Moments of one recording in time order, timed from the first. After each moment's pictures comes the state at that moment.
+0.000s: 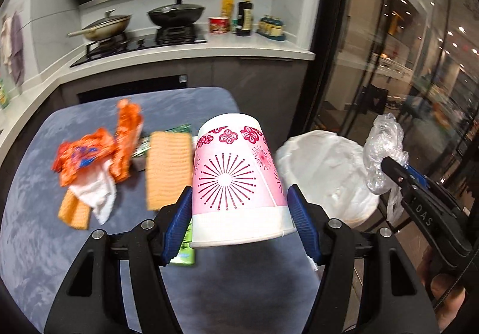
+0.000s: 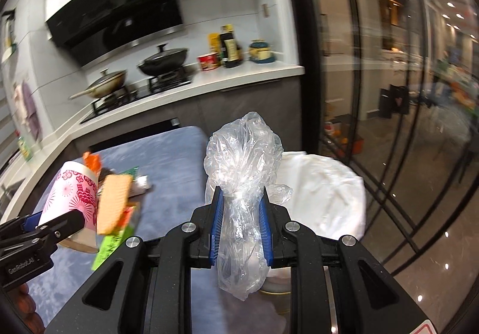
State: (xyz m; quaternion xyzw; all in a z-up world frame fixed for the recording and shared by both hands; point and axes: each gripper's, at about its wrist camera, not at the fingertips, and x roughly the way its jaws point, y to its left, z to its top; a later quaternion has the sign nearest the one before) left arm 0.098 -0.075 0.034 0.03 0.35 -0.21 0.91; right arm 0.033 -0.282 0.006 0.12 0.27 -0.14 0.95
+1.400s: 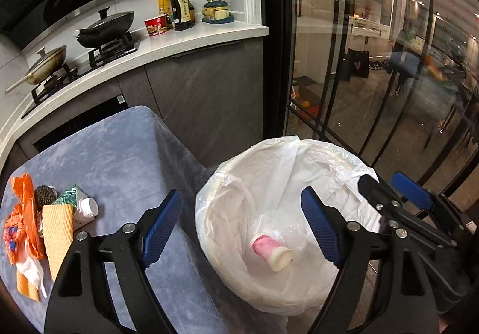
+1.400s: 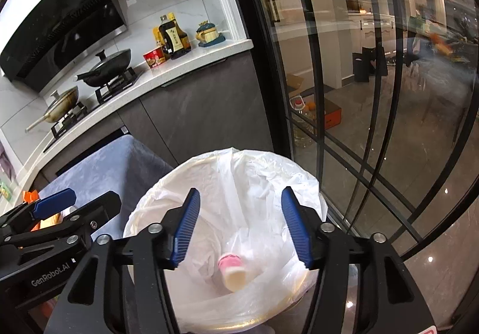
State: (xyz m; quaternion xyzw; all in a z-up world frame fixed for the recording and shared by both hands) left arm 0.169 -0.263 -0.015 0.13 0.35 -0.26 0.89; right arm 0.084 -0.416 -0.053 0.19 0.29 -0.19 0.92
